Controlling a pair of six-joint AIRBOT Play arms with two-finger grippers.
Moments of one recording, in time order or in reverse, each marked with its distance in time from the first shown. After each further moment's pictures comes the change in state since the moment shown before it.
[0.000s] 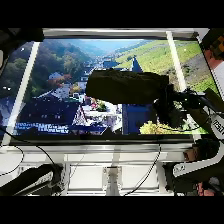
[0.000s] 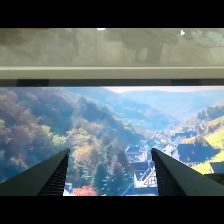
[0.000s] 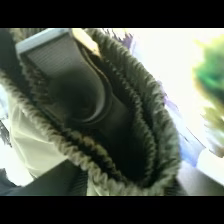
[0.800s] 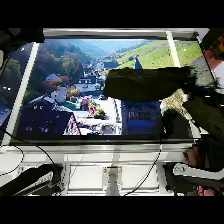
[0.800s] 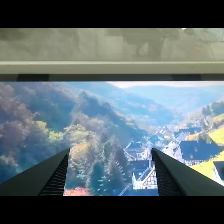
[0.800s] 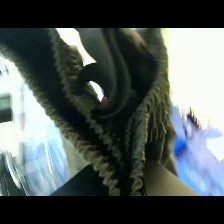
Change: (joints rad) left arm 0.000 -0.001 0.000 0.000 -0.015 0.000; right arm -0.231 0.296 0.027 -0.162 -0.040 0.063
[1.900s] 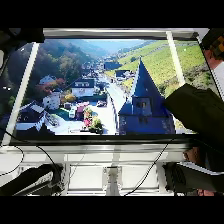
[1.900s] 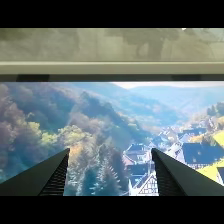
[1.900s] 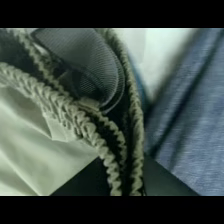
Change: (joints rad) left arm 0.000 -0.001 0.000 0.000 0.002 0.000; right arm -0.891 0.114 0.266 -0.858 0.663 0.196
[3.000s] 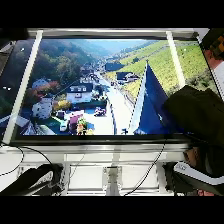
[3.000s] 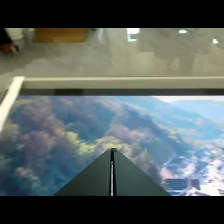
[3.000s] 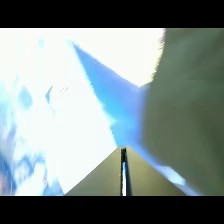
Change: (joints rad) left arm 0.085 0.100 0.000 0.101 -0.051 0.000; right arm 0.717 -0.002 0.214 0.501 0.016 -0.195
